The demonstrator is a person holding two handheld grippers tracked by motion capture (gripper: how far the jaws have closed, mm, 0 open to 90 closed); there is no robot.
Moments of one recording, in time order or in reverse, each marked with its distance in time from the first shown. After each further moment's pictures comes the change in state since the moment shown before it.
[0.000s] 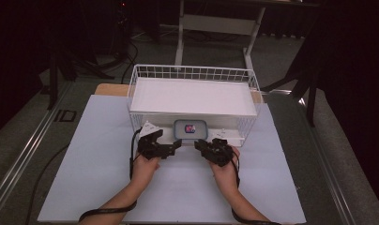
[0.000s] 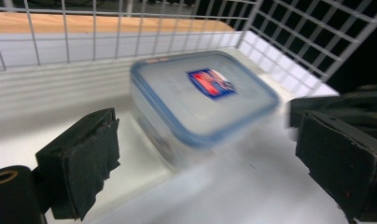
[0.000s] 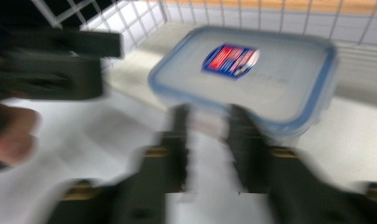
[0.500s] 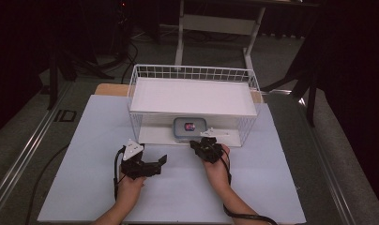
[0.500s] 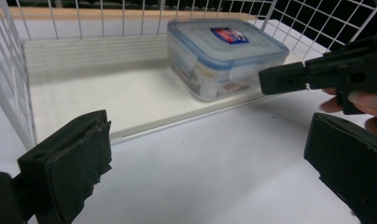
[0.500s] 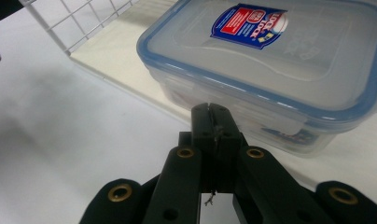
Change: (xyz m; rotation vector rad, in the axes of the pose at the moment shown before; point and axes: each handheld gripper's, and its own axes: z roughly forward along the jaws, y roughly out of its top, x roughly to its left) left arm 0.000 -0.040 -0.046 -0.021 0.143 0.036; right arm 0.004 -0.002 0.039 0.082 -0.049 -0.037
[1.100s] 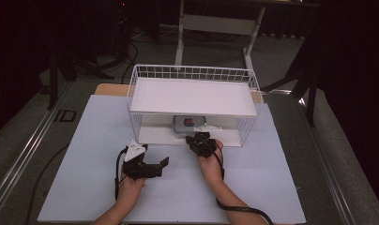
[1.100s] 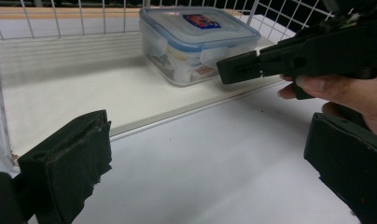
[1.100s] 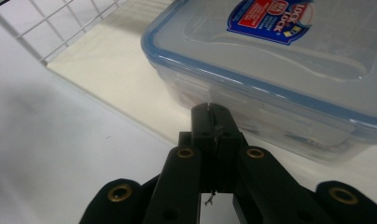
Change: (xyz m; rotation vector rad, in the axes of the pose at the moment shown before) left arm -0.001 -0.002 0.004 0.004 -0.046 0.033; right arm 0.001 0.012 0.025 0.017 -0.035 0.001
